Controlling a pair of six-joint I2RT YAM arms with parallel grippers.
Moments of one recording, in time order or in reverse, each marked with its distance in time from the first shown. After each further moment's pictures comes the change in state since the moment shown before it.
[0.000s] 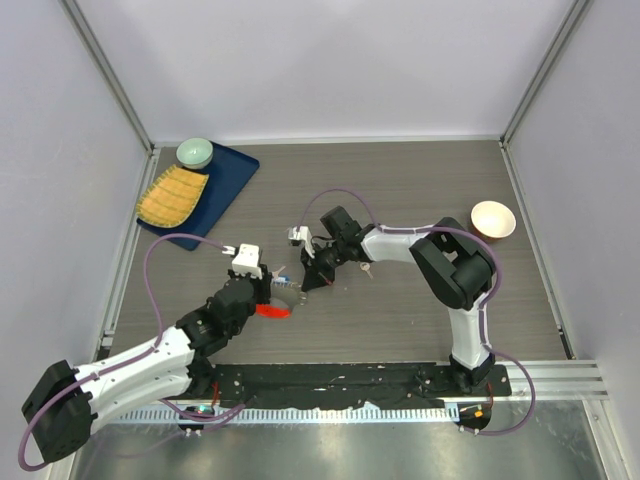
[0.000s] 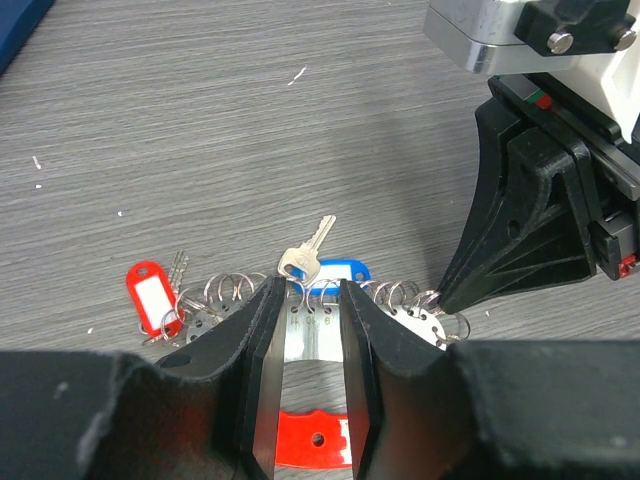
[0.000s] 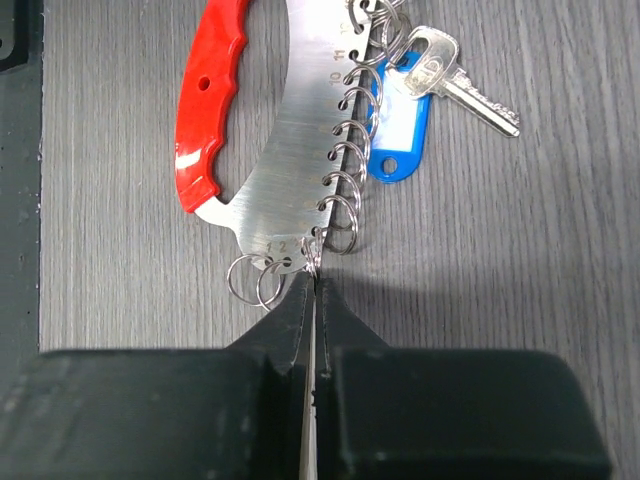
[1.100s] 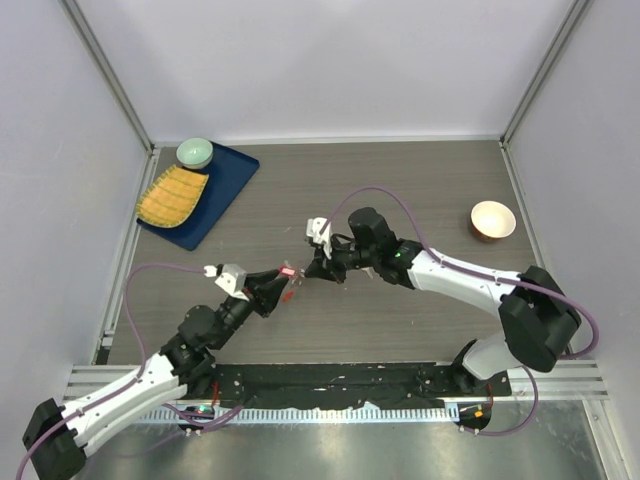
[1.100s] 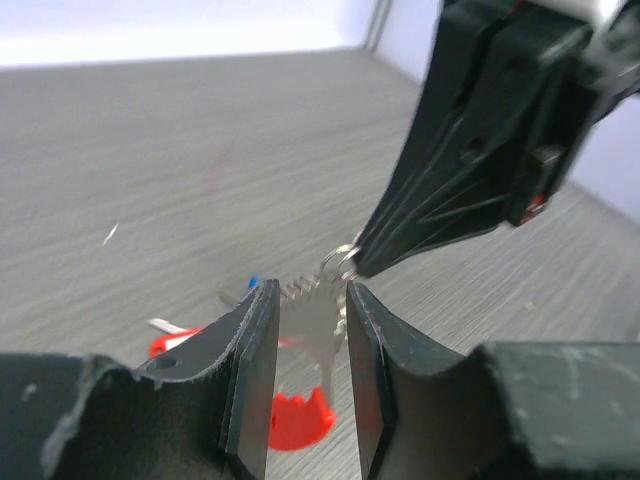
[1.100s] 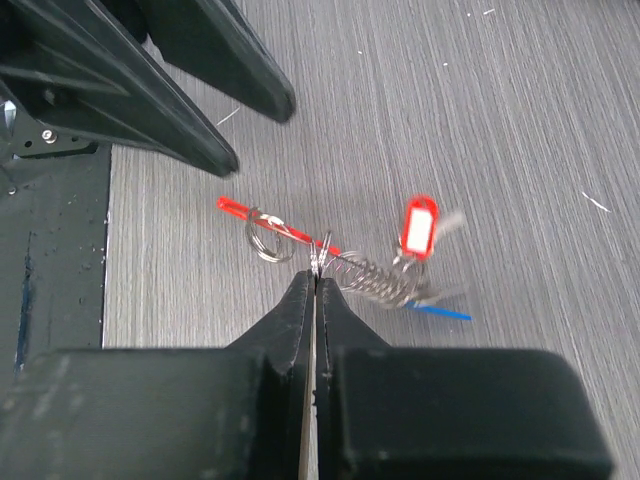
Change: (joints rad) left arm 0.000 -0.341 -0.217 0.323 0.340 0.085; right arm 0.071 -0.523 -0.252 0.167 0.211 0.070
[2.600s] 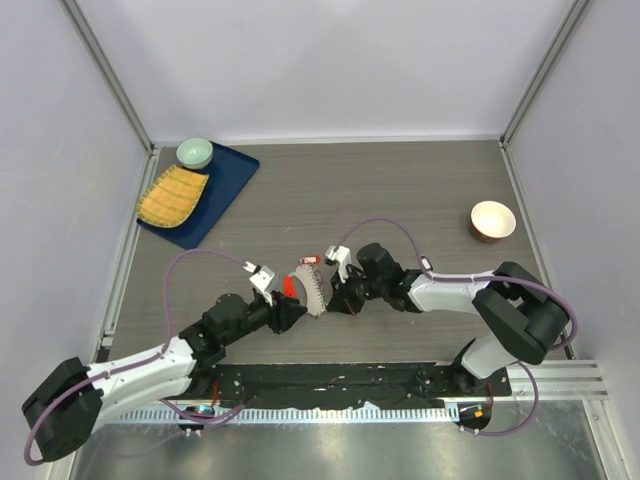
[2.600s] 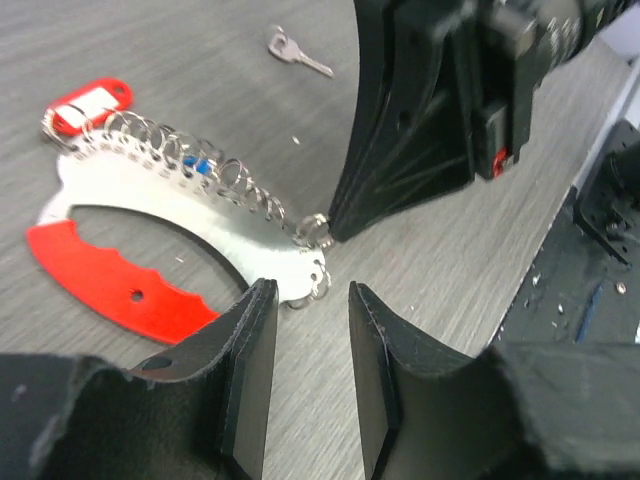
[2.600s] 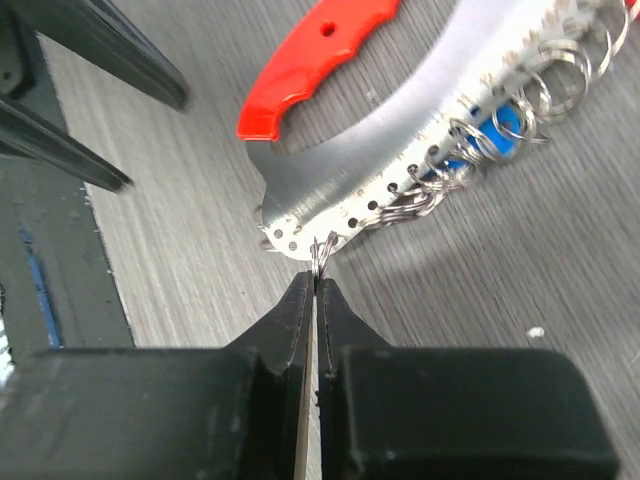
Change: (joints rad) left arm -0.005 0.381 0.020 0.039 0.327 -0.136; right arm 0.001 0.020 -0.338 0.211 0.100 0.360
